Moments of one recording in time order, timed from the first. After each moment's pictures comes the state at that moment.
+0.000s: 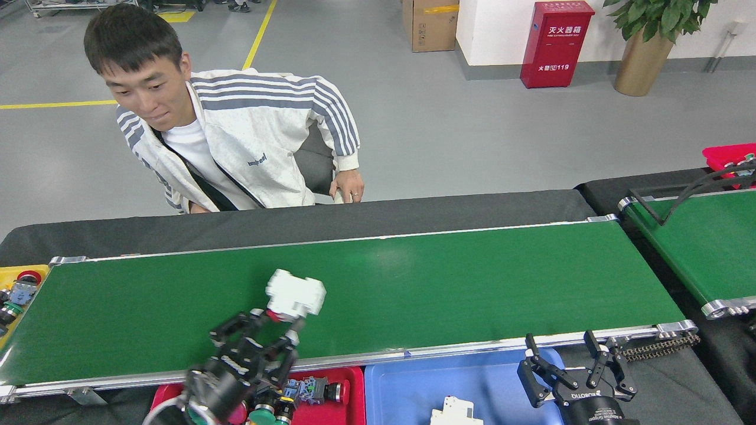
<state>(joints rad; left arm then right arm) -0.04 0.03 -0.17 -1.55 -1.55 -0.62 -0.01 0.16 -0.18 0.15 -1.72 1.27 0.15 0.01</state>
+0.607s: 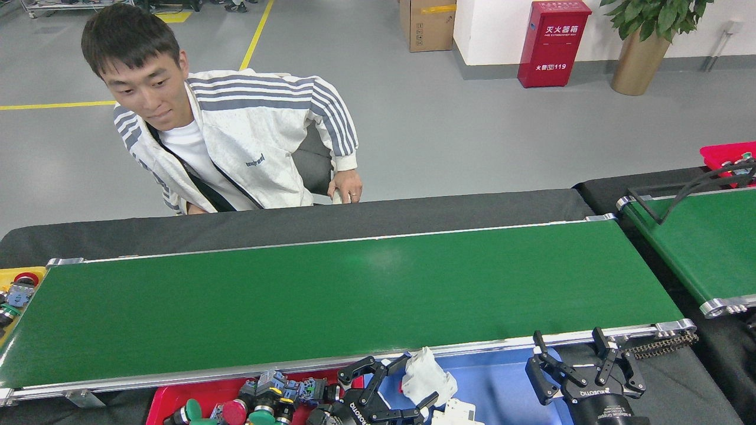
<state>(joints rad) 0.07 -0.06 -0.36 -1.65 -1.67 -0.56 -0.06 0.16 -0.19 0.12 -1.72 1.27 0.13 0.01</state>
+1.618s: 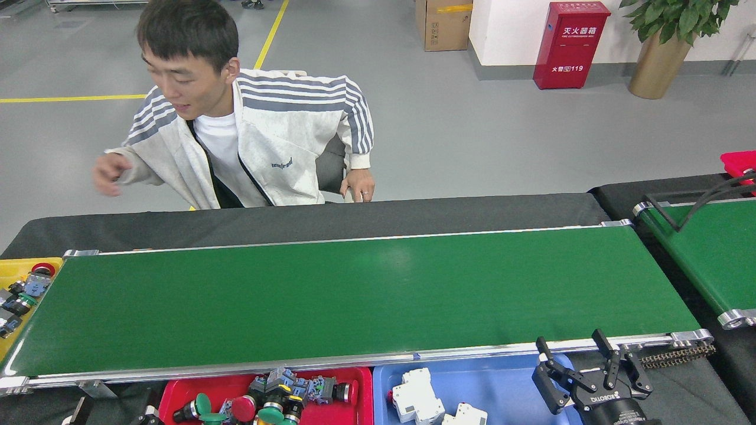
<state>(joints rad) 0.31 -0.04 0.49 -1.75 -1.47 -0.45 0.03 0.20 -0.19 0.05 -1.73 1.21 -0.04 0.00</state>
